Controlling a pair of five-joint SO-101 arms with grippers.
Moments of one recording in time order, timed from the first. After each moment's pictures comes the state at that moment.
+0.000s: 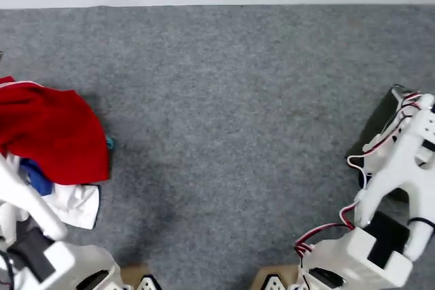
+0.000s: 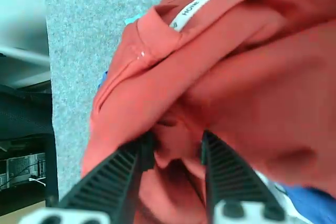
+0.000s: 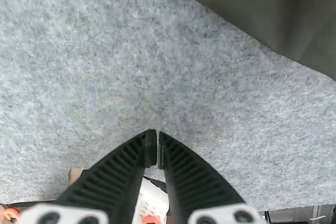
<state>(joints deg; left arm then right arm) -47.5 -1.0 1.4 65.2 -46.7 31.5 0.9 4.4 100.6 21.1</state>
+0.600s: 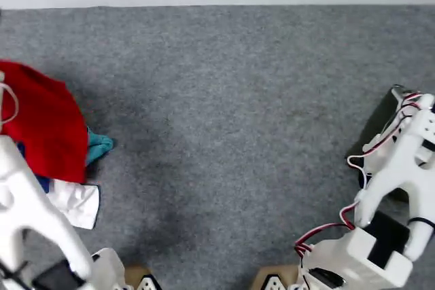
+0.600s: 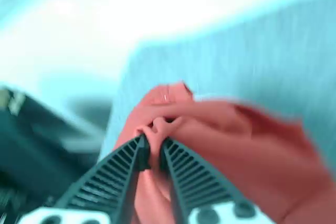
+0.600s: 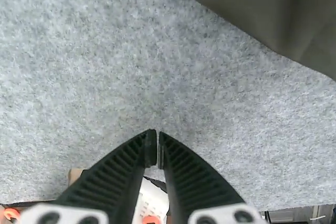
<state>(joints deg) -34.0 -23.9 1.4 58.7 -27.1 31.5 0.9 4.4 100.6 21.1</state>
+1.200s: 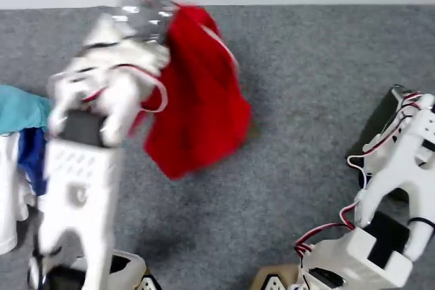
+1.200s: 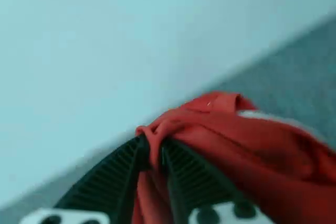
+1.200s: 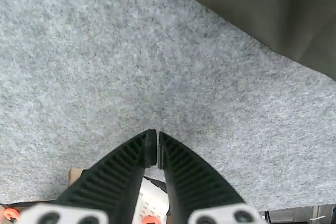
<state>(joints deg) 9.1 -19.7 9.6 53.0 -16.1 31.5 0.9 4.4 100.6 21.1</state>
